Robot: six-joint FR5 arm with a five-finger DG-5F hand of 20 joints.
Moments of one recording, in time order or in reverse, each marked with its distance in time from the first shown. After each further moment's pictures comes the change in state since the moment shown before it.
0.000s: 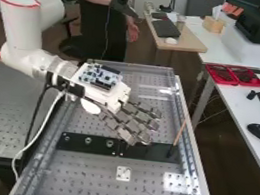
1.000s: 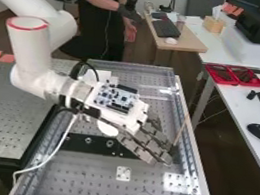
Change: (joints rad) arm -0.095 -0.151 0.132 0.085 -0.106 0.029
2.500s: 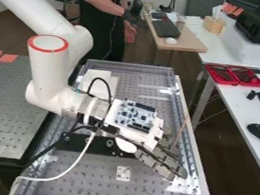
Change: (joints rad) arm -0.029 -0.144 0.153 -0.049 -0.076 0.003
